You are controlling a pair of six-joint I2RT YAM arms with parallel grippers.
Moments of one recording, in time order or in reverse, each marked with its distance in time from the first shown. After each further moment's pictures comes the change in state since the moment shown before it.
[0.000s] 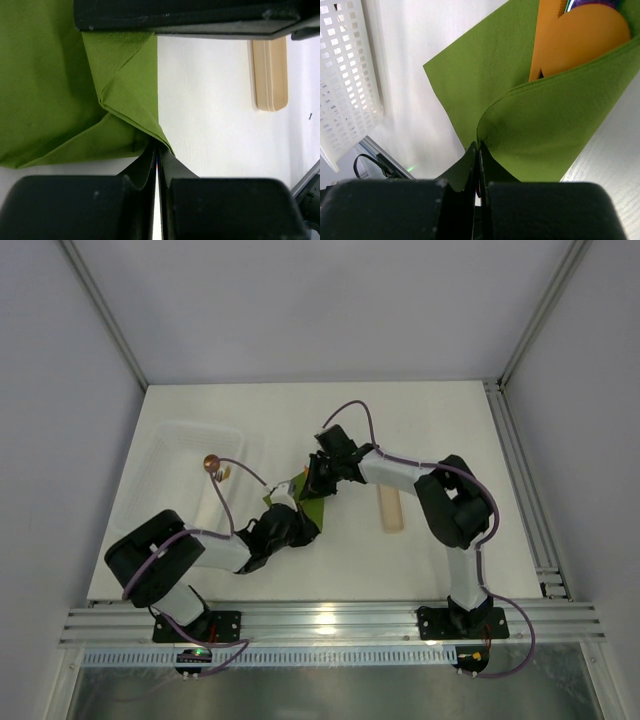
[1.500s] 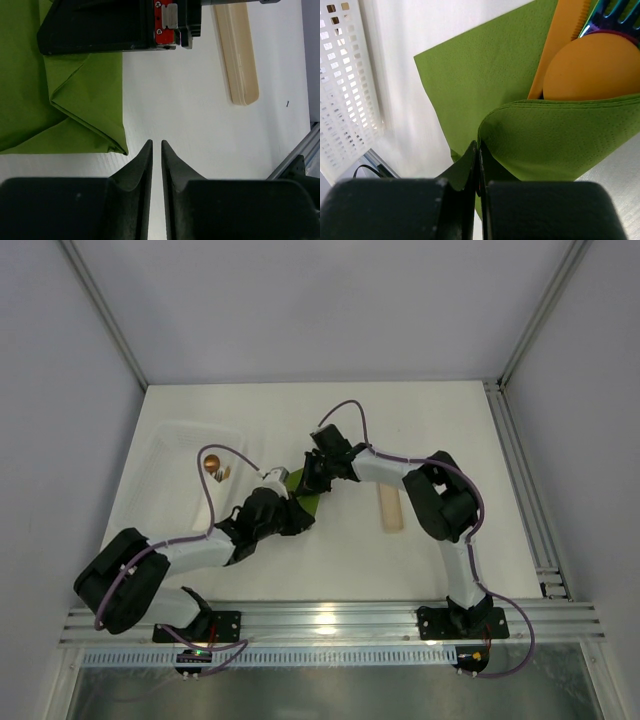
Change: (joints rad) left arm 0.116 -0.222 0.042 -0.238 0.156 0.128; right arm 0.000 0.095 0.066 0.050 -0.004 0.007
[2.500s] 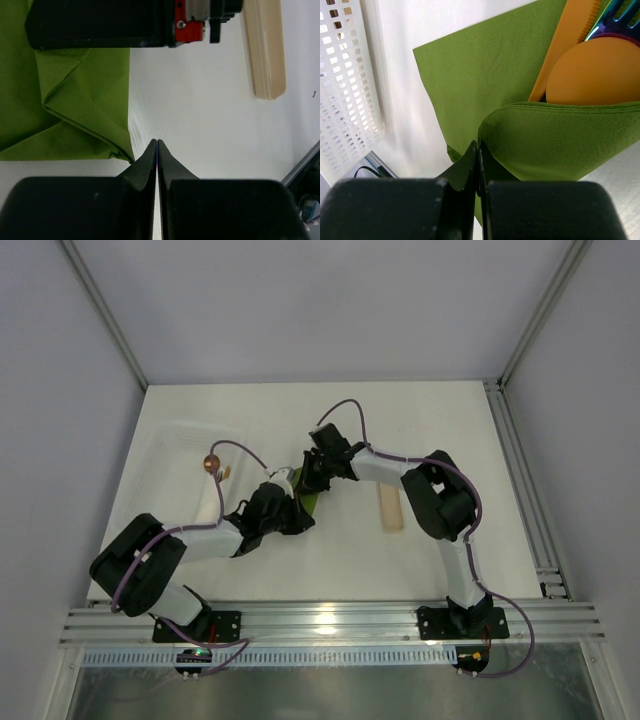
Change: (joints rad) left arm 0.034 0.122 0.054 -0.010 0.081 0.053; right arm 0.000 0.018 0.022 0.001 -0.002 -0.003
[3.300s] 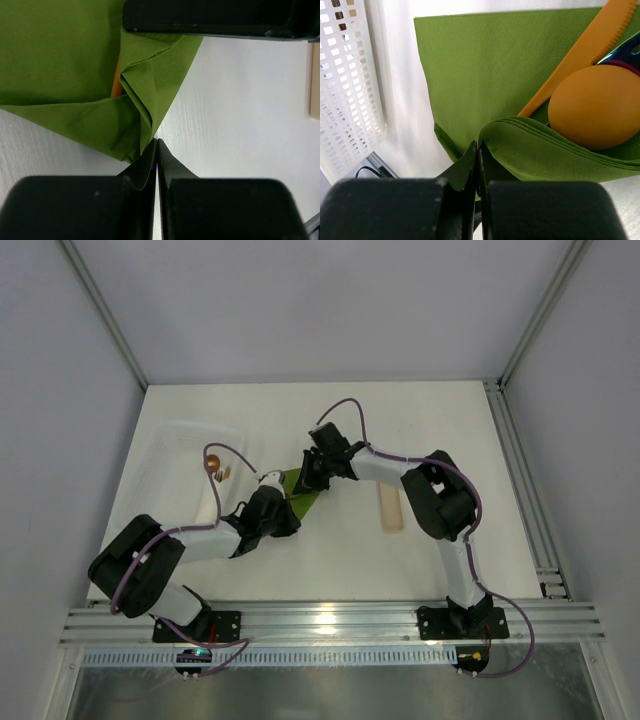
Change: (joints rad) left arm 0.015 -0.009 -0.013 -0.114 -0.170 0.002; right arm 0.000 0.000 0.007 0.000 0.000 0.000
